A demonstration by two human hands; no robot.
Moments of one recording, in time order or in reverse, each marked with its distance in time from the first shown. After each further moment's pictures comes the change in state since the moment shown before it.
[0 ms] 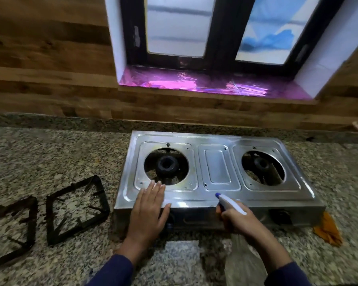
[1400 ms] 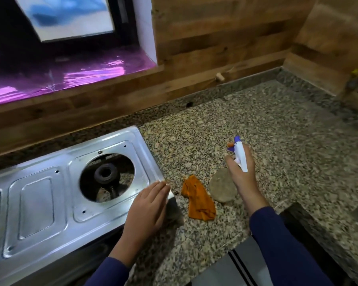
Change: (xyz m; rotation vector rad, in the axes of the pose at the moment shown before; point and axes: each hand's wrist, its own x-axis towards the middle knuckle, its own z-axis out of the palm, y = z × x) left_hand 0.143 0.380 0.181 -0.191 -0.210 0.500; right_hand 0.025 0.256 -0.391 0.445 0.901 -0.173
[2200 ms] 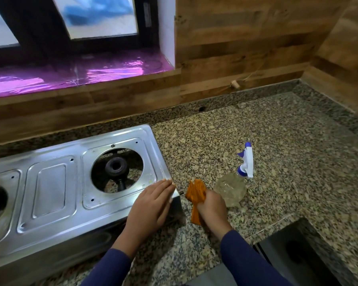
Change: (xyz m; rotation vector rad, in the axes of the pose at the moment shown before) left_hand -0.003 0.002 -0.004 -0.029 0.030 -0.009; right_hand -0.063 0.072 0.063 -0.779 -0.344 0.181
